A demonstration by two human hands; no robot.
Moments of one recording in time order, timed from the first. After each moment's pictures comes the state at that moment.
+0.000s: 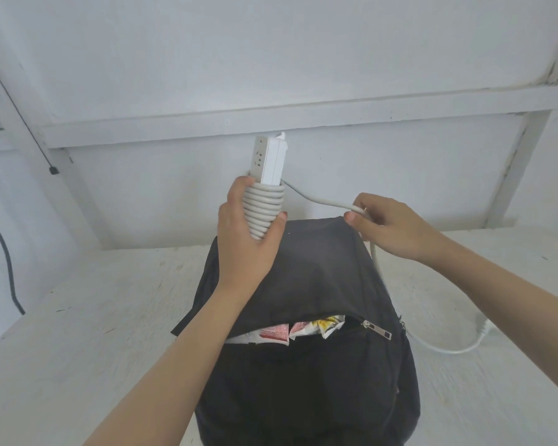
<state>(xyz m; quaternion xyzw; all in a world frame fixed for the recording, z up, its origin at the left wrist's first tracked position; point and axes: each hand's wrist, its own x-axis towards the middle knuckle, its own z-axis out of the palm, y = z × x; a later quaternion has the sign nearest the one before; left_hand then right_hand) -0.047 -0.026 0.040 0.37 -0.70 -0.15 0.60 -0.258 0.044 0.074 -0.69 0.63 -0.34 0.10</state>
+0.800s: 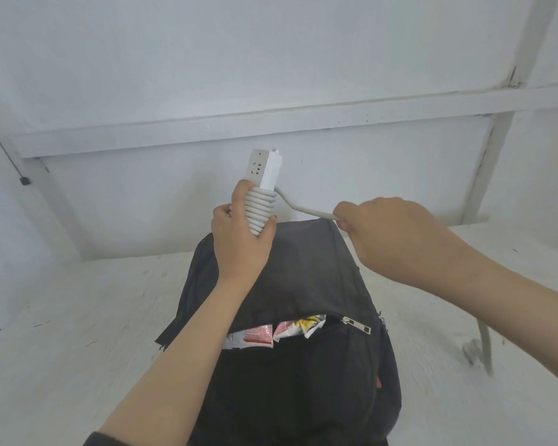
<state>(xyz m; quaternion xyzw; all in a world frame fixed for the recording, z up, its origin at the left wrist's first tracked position) -0.071 -0.035 0.035 0.45 -0.72 -0.07 0.53 -0.232 0.098 0.106 -0.70 0.68 -0.07 -0.20</state>
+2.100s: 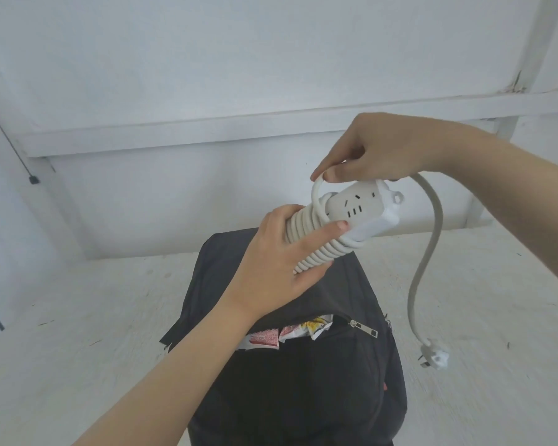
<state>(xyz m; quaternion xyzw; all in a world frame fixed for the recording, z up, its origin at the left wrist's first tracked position) -0.061 0.013 0.049 0.15 -0.88 0.09 0.43 -0.235 0.069 0.204 -0.76 0.62 -0.16 0.09</state>
